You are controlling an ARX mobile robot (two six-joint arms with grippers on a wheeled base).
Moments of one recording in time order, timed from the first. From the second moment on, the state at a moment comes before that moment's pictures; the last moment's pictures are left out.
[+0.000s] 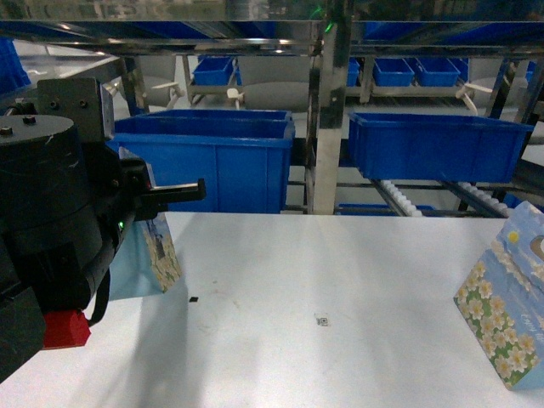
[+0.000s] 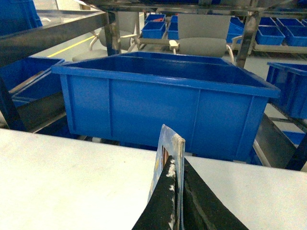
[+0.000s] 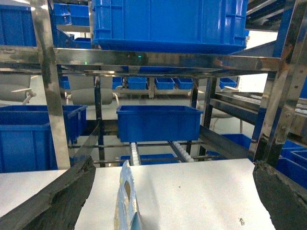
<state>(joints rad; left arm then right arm) -0.31 2.10 0.73 1.28 -0.49 -0.08 0.24 0.14 0.01 0.27 0.42 -0.05</state>
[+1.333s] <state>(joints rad) -0.42 2.16 0.68 1.30 -0.58 -0.10 0.24 0.14 0.01 0.27 0.42 -0.05</state>
